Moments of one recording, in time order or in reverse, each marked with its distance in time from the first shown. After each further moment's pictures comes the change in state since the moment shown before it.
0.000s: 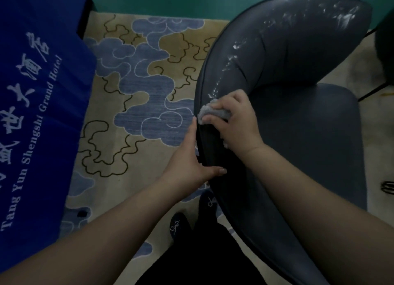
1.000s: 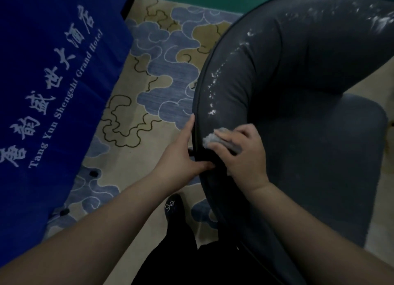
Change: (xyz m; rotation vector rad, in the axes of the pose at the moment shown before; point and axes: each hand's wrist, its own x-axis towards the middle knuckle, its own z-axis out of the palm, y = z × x) left_hand -0.055 0.005 0.047 0.010 0.218 -0.069; right_hand -0.099 0.020 -0.042 0.102 -0.076 -0.045
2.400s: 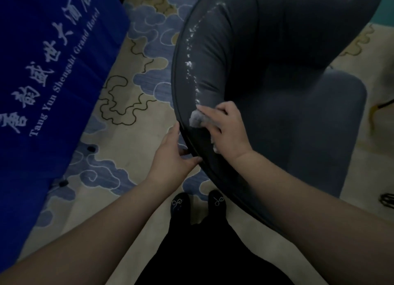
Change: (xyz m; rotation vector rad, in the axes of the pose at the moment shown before) left_hand -0.117 -0.011 0.091 0.032 0.200 -0.011; right_hand -0.077 0.017 -0.044 -0.088 -0.215 -0.138
